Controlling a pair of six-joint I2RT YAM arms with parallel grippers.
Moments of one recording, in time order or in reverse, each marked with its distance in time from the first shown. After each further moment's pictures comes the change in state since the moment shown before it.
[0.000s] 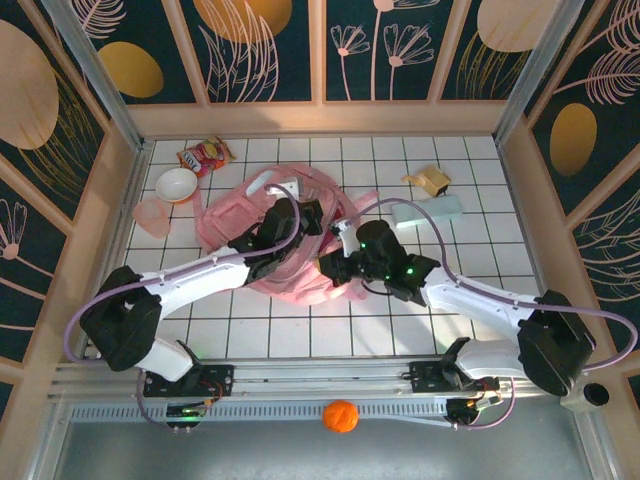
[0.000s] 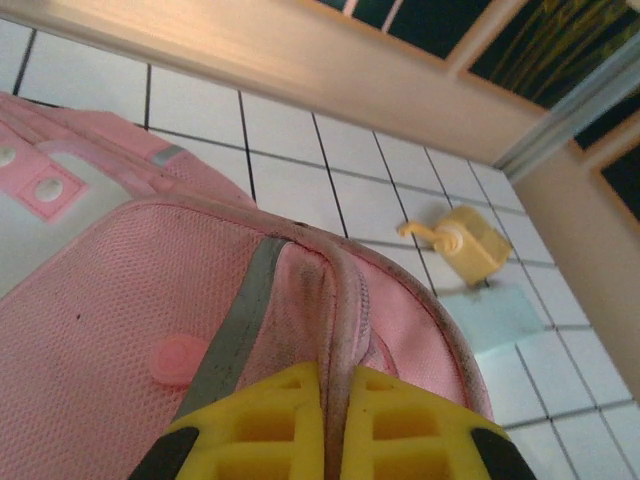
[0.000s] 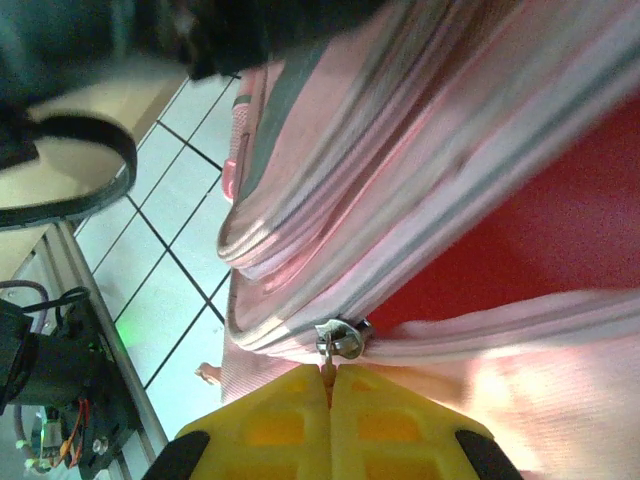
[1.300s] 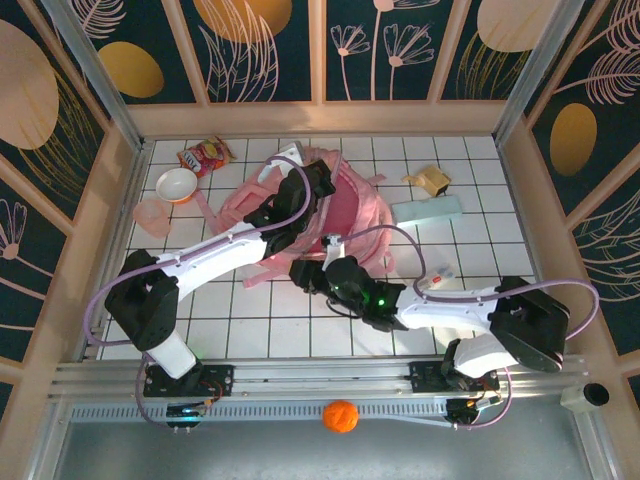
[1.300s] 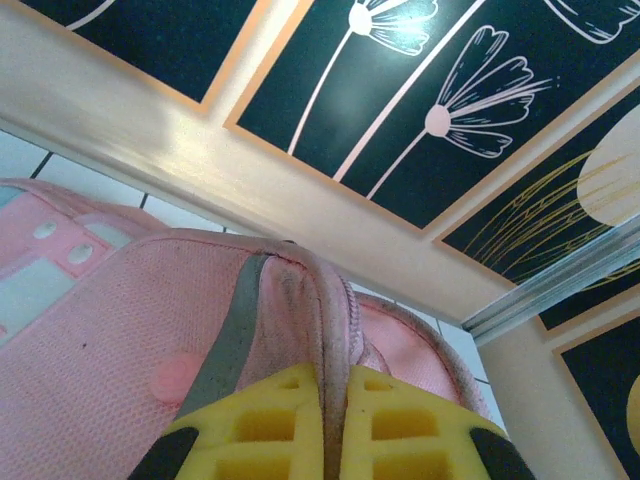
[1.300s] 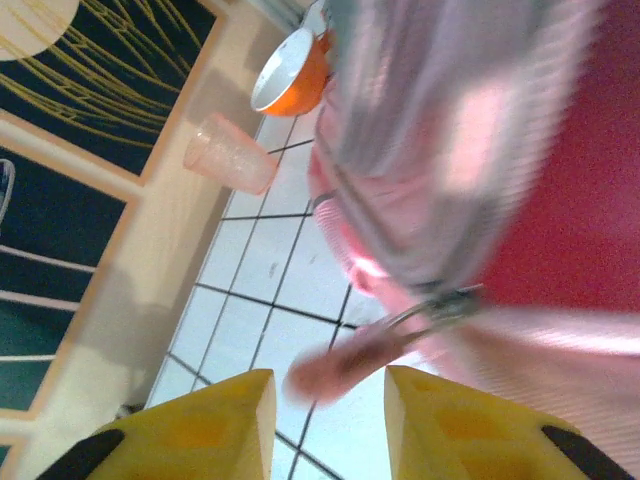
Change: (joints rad) left arm 0.002 0.145 0.287 0.007 -0.187 -0.085; right arm 0.301 0.137 -0.056 0.394 0.513 0.459
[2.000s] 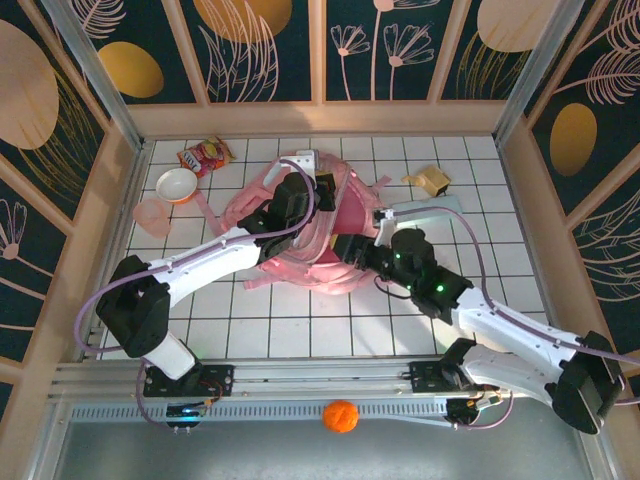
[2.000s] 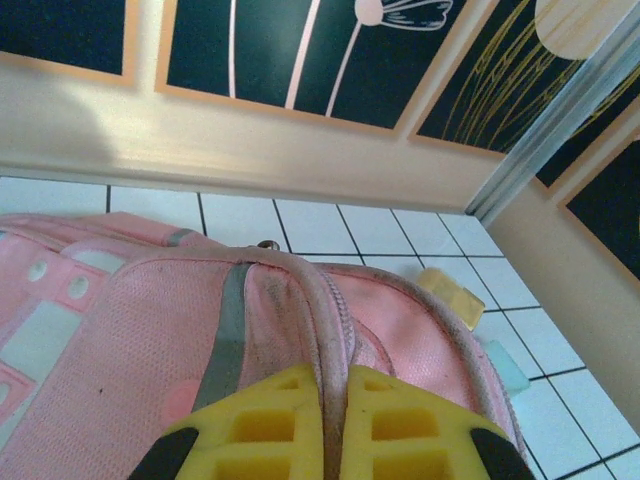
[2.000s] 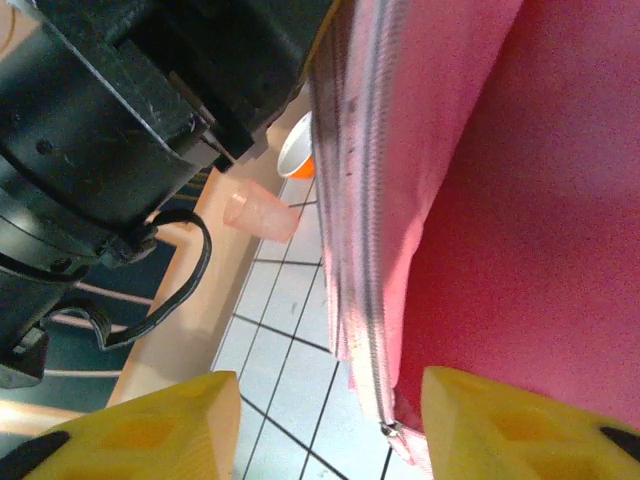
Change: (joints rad) left arm 0.001 -0.054 -0.058 -0.044 0.195 0.274; right arm -0.344 -0.388 -0.049 -0.260 -0.355 -0.066
